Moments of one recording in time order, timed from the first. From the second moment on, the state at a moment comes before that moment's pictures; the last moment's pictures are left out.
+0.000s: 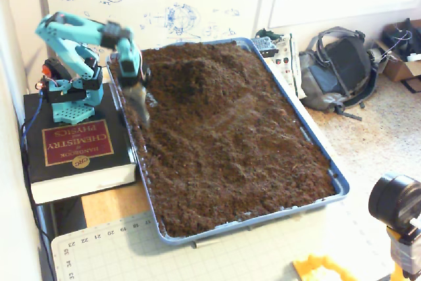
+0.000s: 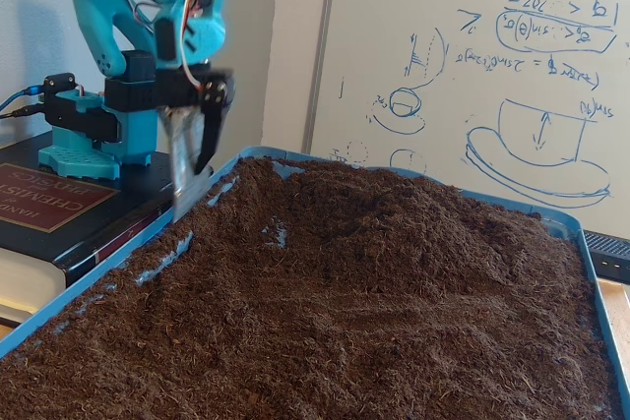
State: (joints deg) arm 22.9 126.5 148.1 58.6 -42.5
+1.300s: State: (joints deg) arm 28.7 89.4 135.5 27.9 -41.0
